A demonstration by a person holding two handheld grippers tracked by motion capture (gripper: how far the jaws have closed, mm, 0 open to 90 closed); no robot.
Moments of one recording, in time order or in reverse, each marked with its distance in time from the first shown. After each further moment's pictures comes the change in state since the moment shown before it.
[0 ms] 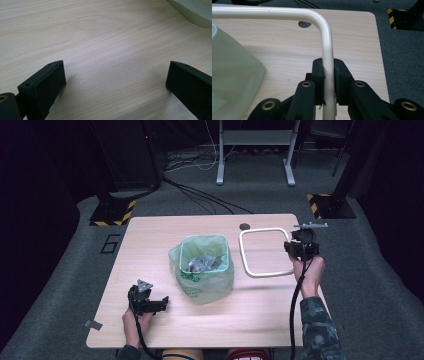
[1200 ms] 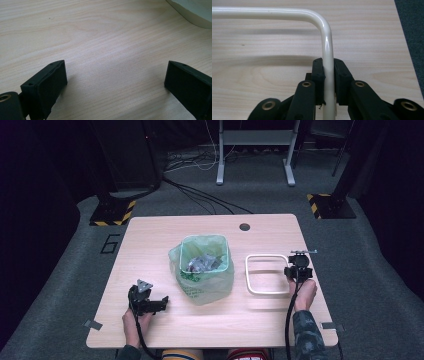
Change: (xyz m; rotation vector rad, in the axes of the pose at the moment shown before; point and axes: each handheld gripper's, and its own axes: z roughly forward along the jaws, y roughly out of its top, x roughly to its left) left arm 0.000 0.000 0.000 -0.005 0.000 0.001; right arm -0.021 -0.084 0.077 0.166 -0.094 0.085
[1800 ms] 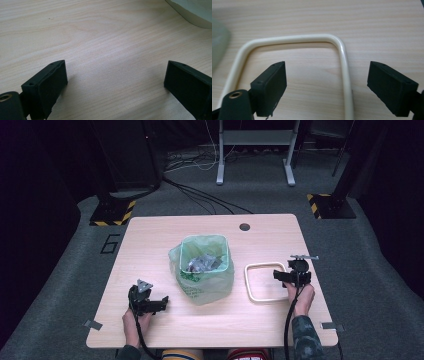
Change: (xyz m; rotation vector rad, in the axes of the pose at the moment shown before) left arm 0.000 0.000 0.000 -0.001 -0.002 0.001; right arm -0.002 -0.015 0.004 -0.069 0.133 0.019
